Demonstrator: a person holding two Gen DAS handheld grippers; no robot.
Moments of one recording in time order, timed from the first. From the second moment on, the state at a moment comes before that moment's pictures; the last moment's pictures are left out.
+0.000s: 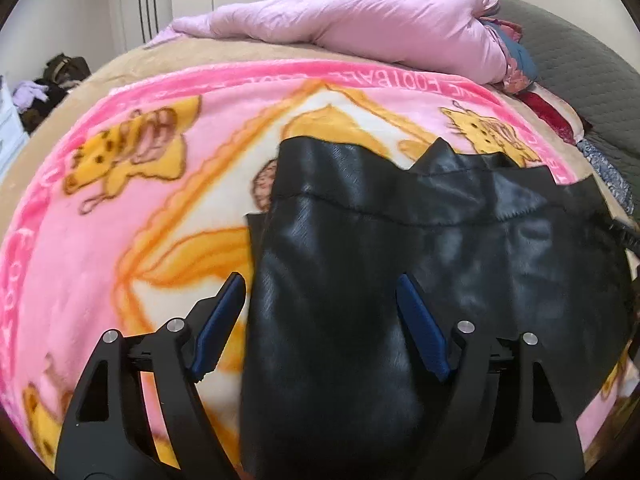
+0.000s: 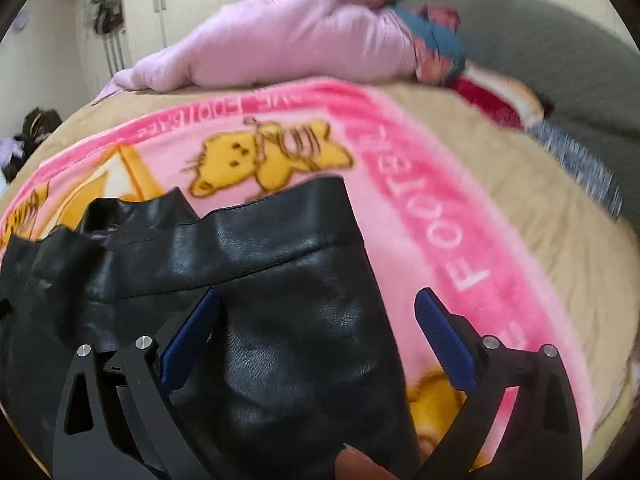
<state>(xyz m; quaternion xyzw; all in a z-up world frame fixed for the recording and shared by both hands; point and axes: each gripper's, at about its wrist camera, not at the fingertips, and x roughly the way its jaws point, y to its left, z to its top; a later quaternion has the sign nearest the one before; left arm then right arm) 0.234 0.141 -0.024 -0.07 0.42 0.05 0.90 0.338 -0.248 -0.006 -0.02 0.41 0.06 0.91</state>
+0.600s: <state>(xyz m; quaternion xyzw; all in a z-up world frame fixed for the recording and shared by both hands) 0.235 0.162 0.024 -0.12 0.32 0.05 0.94 0.341 -0.271 0.035 0.14 0.34 0.10 0.93</state>
